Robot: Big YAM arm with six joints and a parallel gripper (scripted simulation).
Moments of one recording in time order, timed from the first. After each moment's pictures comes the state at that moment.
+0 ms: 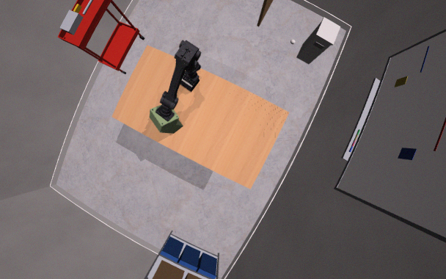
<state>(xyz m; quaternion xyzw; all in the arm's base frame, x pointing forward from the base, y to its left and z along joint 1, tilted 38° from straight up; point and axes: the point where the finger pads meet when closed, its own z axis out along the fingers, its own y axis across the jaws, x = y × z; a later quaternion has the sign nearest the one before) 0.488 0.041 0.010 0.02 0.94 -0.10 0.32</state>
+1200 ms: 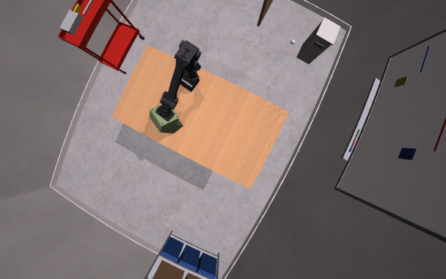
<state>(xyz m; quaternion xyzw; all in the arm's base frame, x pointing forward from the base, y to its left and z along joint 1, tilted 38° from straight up) 0.488 0.041 0.010 0.02 0.94 -0.10 0.32</state>
